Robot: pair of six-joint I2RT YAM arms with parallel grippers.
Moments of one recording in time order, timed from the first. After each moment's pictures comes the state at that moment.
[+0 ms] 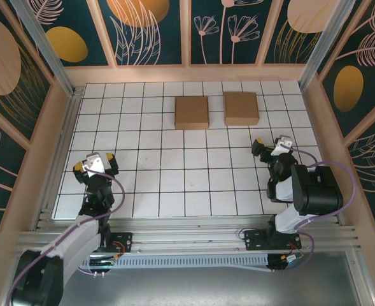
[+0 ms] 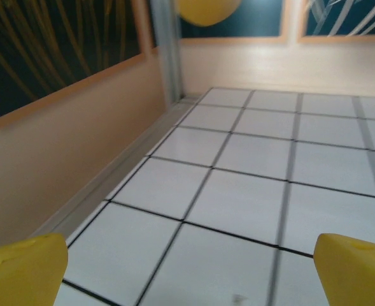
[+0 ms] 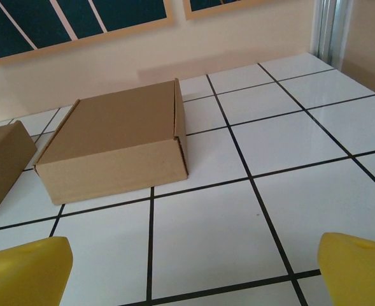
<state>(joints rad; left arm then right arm) -0.22 0.82 0.01 0.64 -0.63 -0.04 -0.06 1.57 0.18 1.23 -0.05 0.16</state>
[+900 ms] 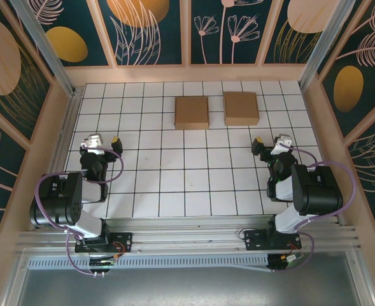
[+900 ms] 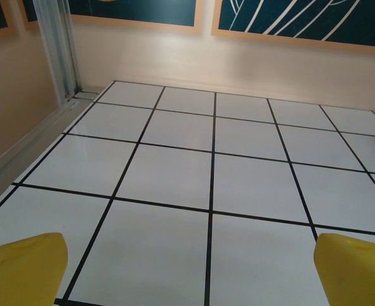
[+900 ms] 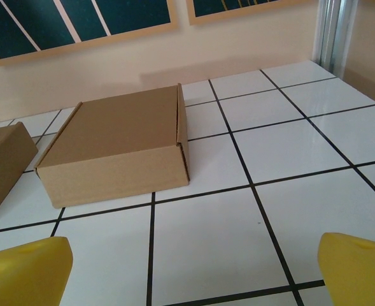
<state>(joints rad) 0.05 1.52 0.22 1.15 -0.03 -0.12 -0.06 1.57 0.19 1.23 -0.05 0.14</state>
